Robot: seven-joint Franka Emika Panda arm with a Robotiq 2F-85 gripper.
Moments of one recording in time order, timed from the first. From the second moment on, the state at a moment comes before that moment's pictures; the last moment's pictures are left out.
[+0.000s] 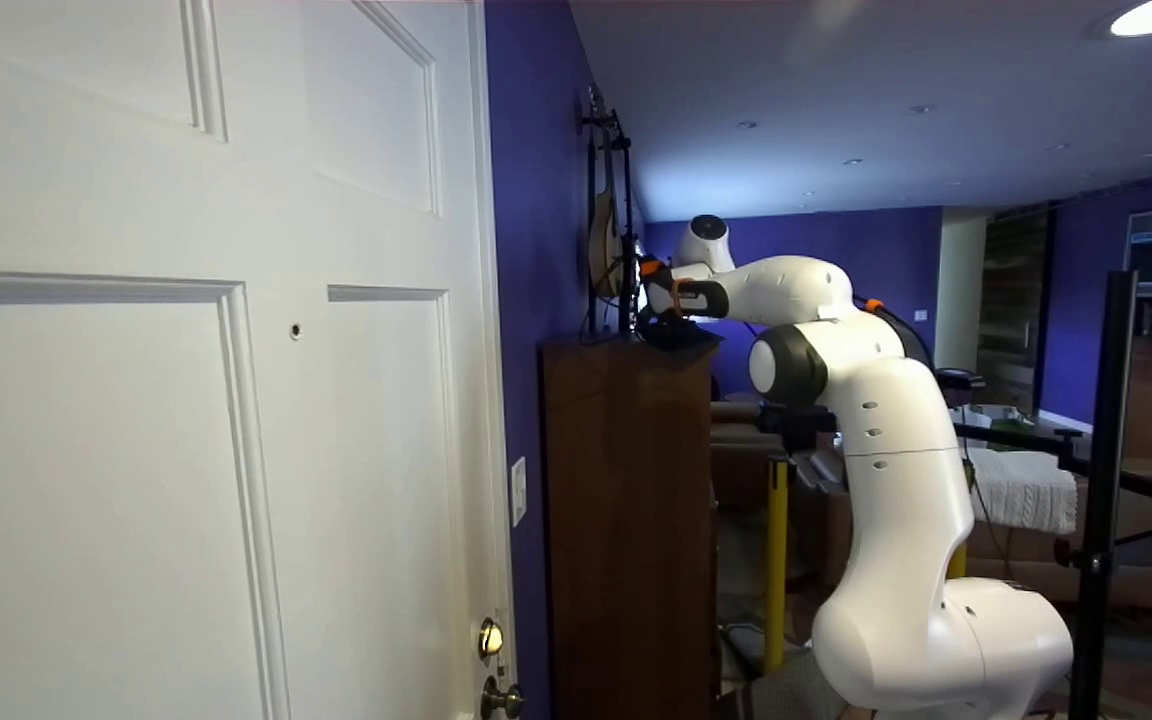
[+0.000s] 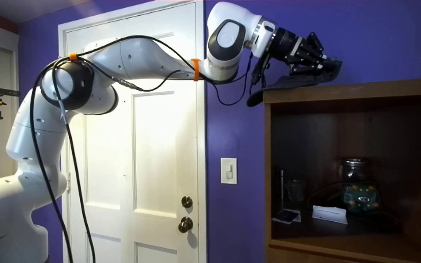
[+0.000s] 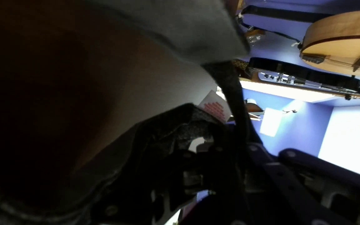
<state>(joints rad) -0.99 0.33 0.01 -1.15 -0.20 2.57 1.66</state>
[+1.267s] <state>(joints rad) -0.99 0.45 0.01 -0.87 -0.18 2.32 1.87</state>
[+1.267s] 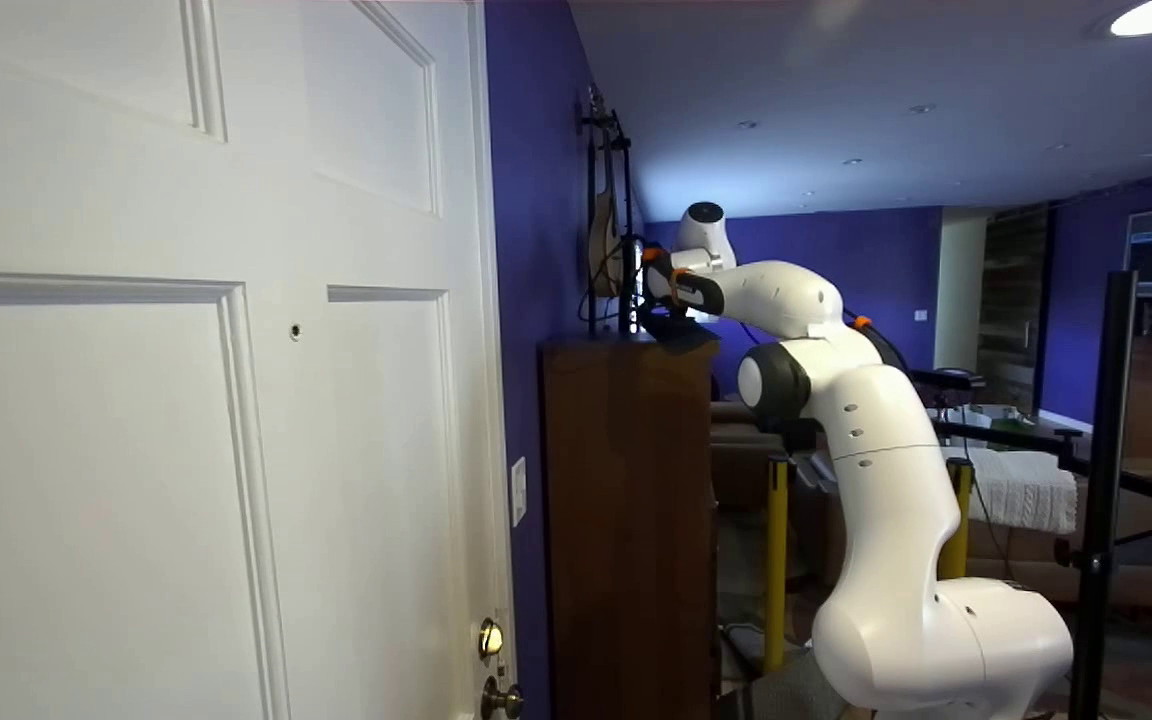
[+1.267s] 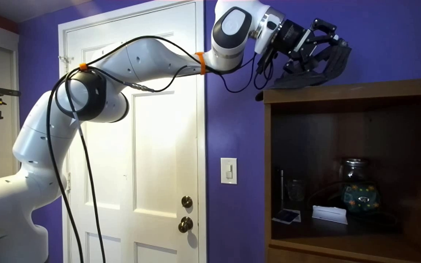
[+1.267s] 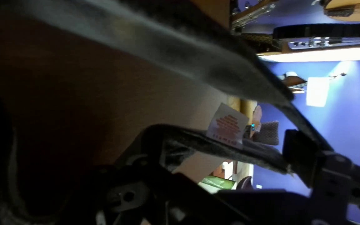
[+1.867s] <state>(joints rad) -1.00 0.52 0.00 -0.73 -0.04 2.07 1.87</state>
